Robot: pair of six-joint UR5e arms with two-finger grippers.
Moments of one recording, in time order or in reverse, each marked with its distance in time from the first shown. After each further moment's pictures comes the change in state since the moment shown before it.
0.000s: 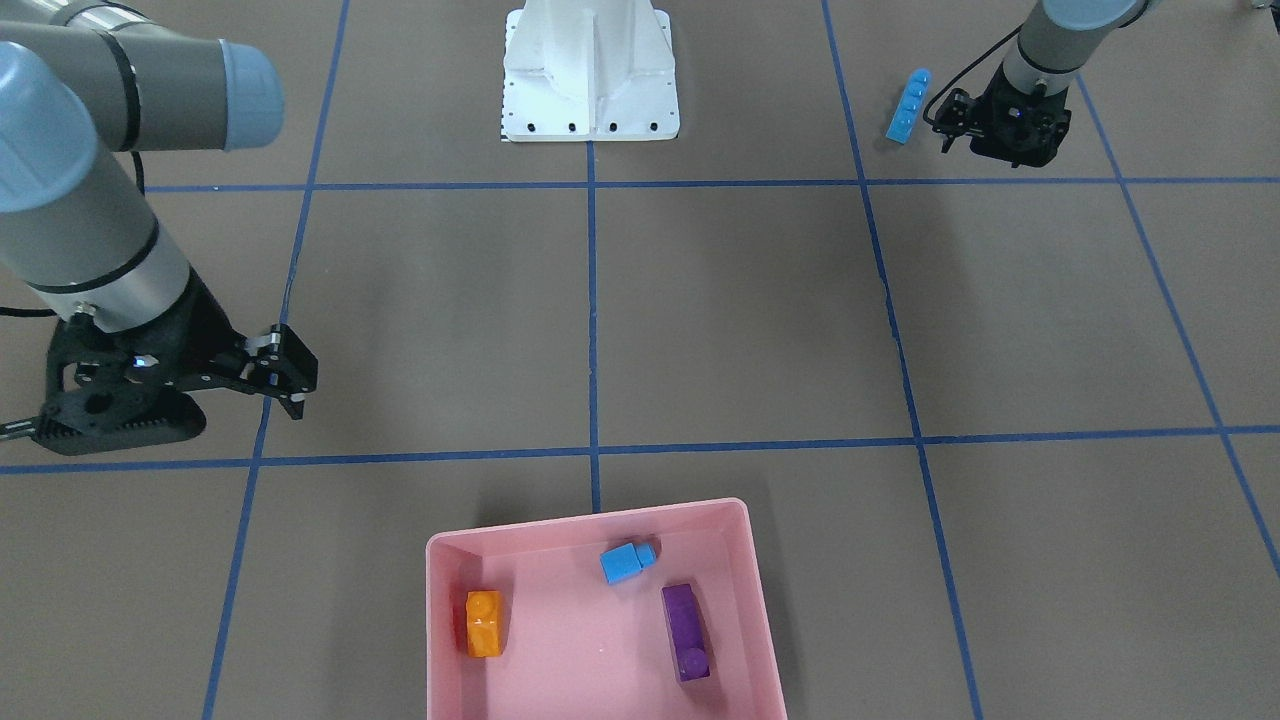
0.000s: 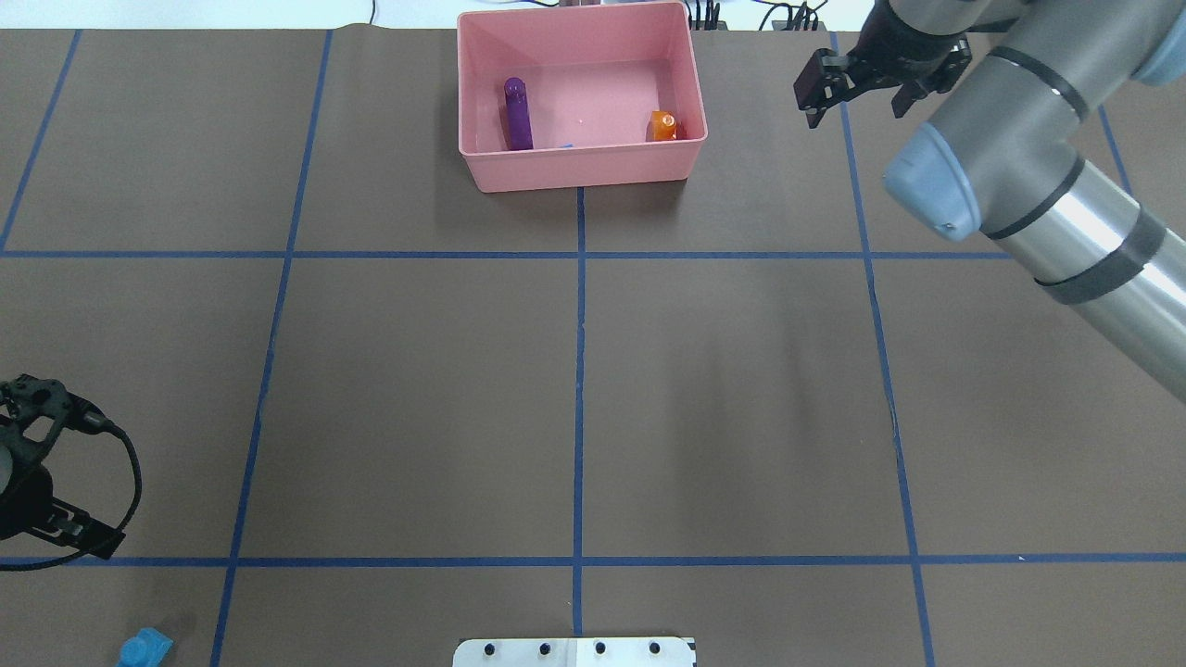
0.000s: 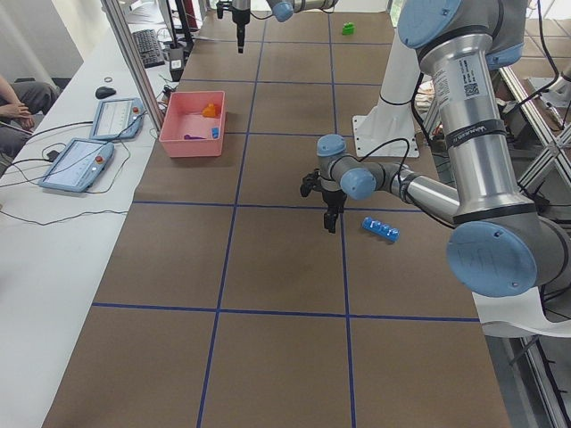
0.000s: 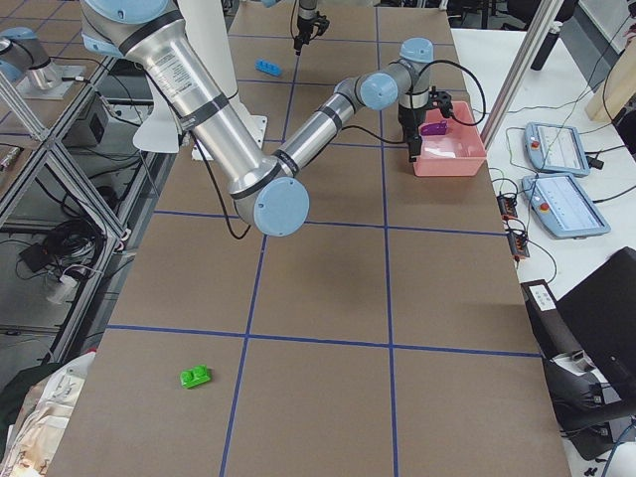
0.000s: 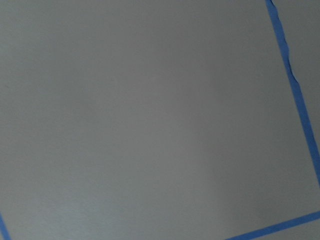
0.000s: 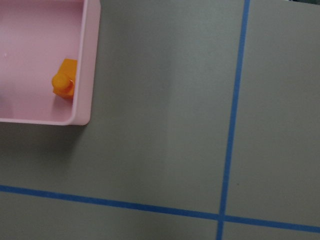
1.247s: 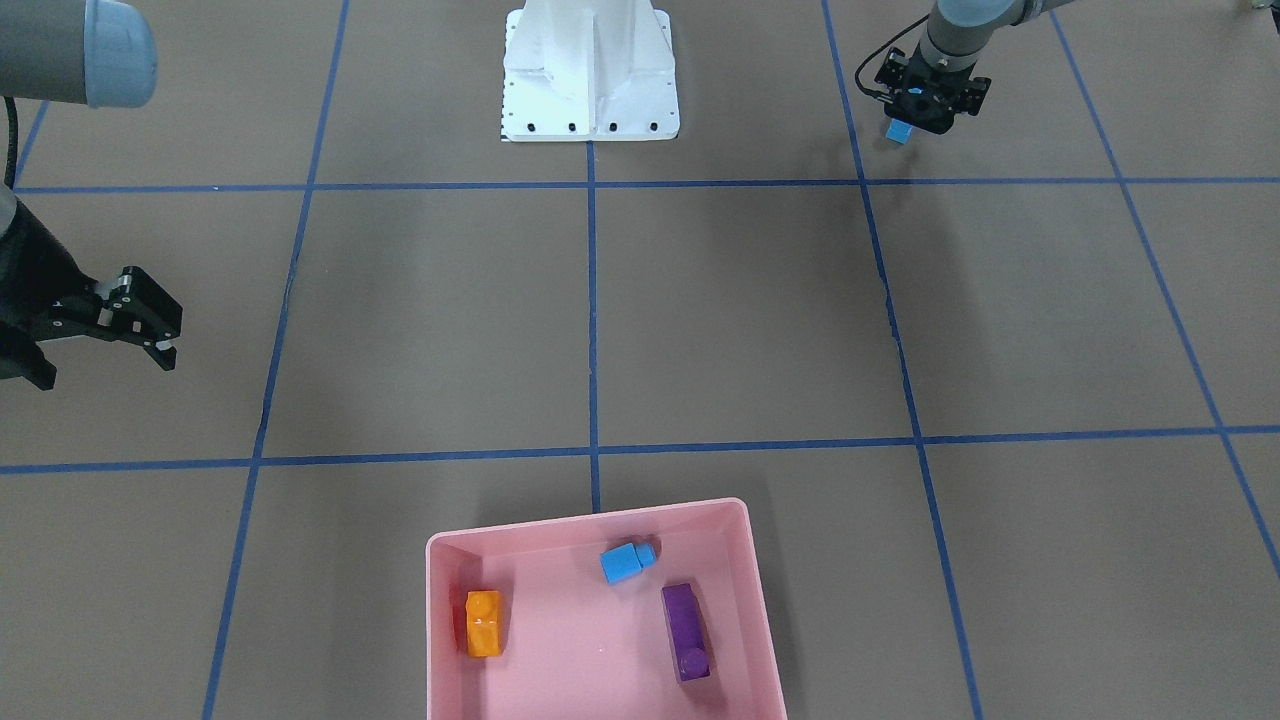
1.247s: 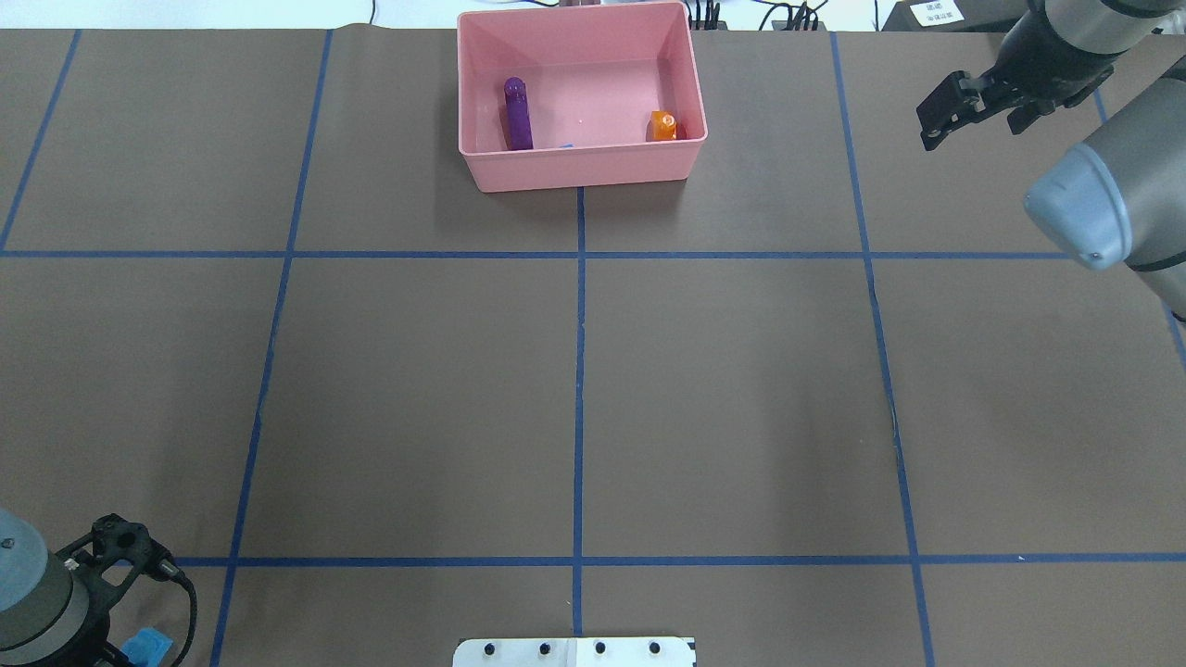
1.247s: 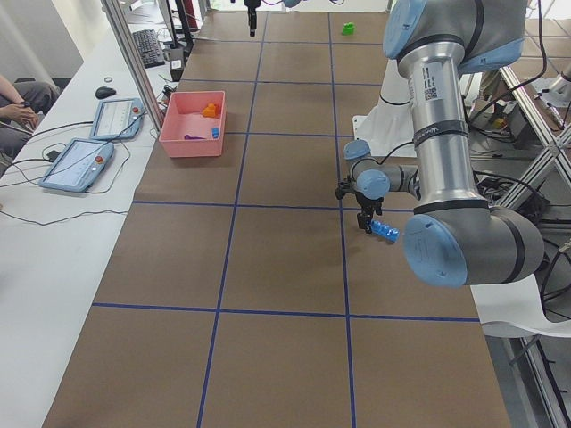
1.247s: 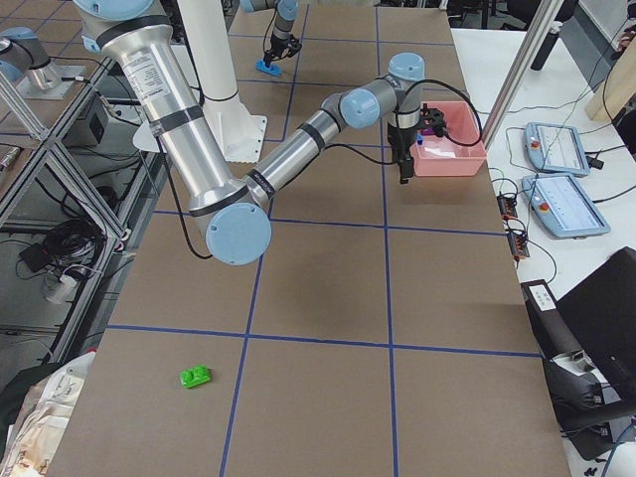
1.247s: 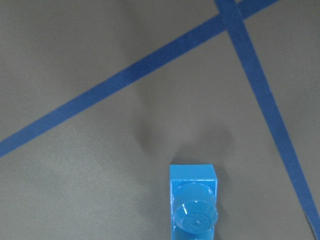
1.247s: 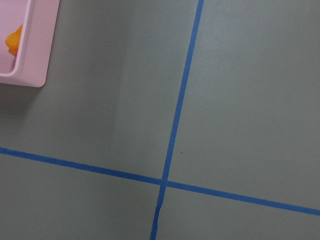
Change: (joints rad) left arm 0.317 0.001 0.019 0.004 0.016 -0.113; right arm 0.072 -0.151 0.123 -0.020 0.036 -0.129
